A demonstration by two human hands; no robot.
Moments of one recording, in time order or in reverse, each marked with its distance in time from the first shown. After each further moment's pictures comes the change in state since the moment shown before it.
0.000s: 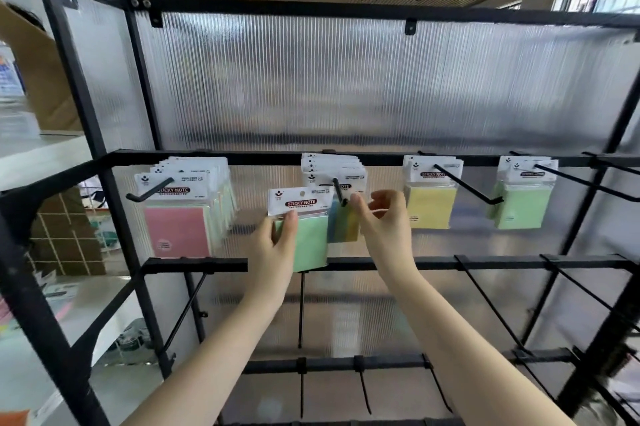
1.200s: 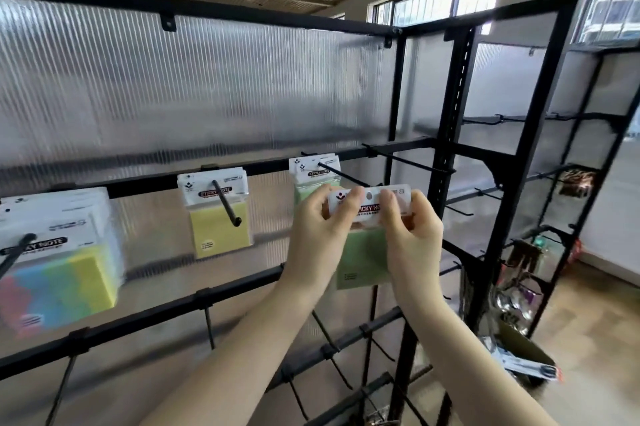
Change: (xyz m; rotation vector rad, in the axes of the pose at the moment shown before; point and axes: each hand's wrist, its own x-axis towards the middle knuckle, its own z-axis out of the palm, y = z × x) left_hand -0.072 0.131 0.266 -0.379 -0.625 0.082; right_hand 0.004 0.008 -0.259 0.032 0.495 -0.218
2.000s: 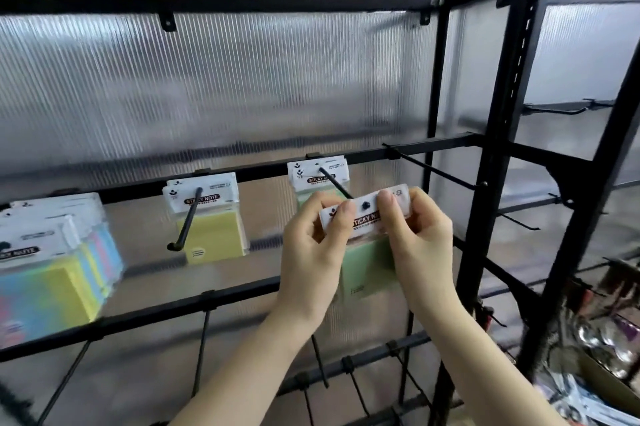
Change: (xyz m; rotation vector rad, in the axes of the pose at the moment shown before) left_hand 0.018 -0.028 0.037 0.097 0.170 0.120; right_hand 0.057 0.049 -0.017 0.212 -0.264 -0.010
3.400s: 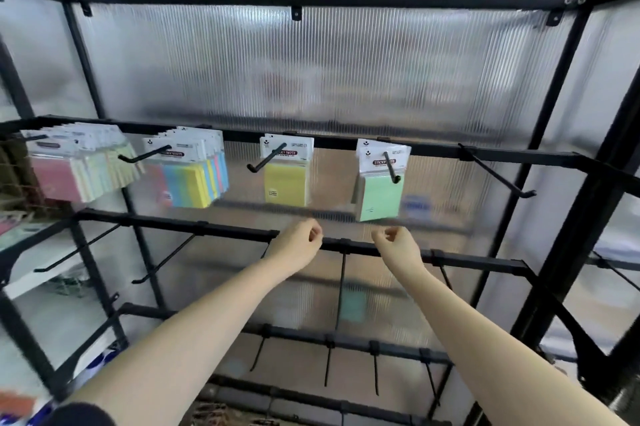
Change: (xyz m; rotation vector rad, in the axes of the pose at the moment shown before) left_hand -0.034 -0.092 -0.075 1.029 -0.076 -0.593; right_hand 0.000 0.141 0.019 -0.468 -0.561 0.534
